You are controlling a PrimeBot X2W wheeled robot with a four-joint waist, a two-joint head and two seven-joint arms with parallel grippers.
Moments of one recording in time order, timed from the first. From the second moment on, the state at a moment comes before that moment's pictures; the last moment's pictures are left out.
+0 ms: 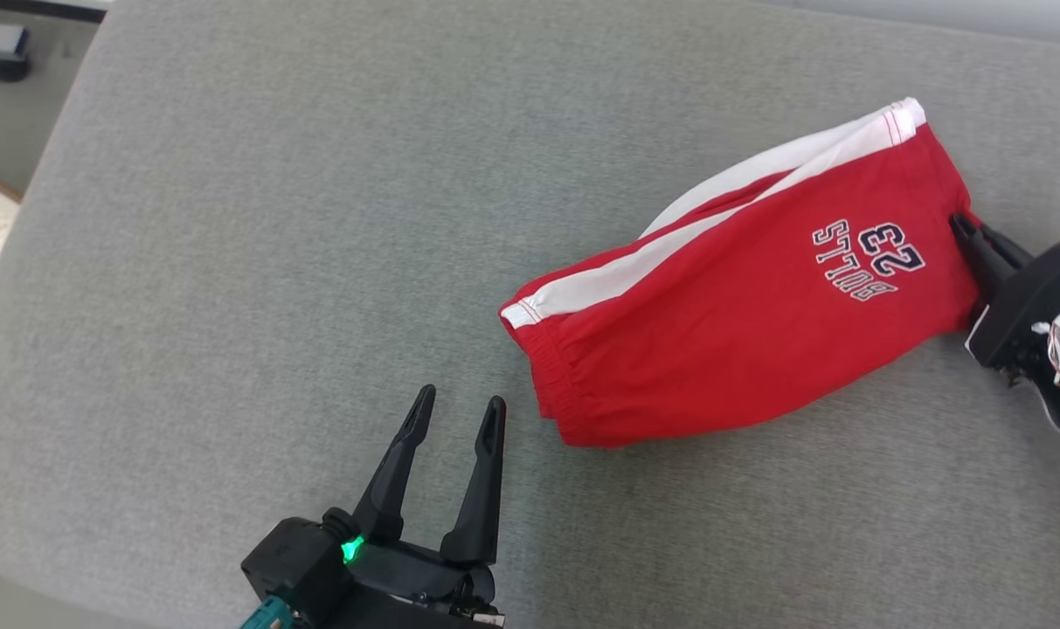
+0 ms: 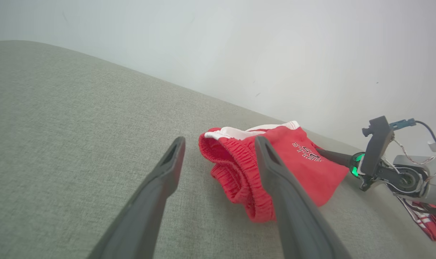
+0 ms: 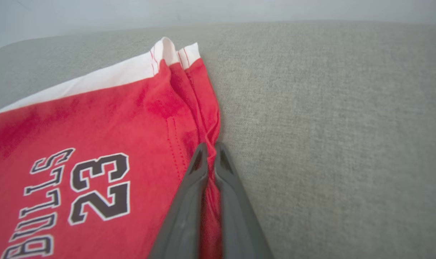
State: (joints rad) left arm -0.13 0.05 -0.40 -0.03 -0.46 -0.07 -0.26; right arm -0.97 -0.71 1.08 0.85 1.30 0.13 -0.09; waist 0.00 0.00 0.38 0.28
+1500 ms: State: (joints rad) left arm -0.04 0.05 -0.38 -0.02 -0.43 -0.06 -0.26; right arm -0.71 -0.71 0.95 0.37 1.15 0.13 -0.25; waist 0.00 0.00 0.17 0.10
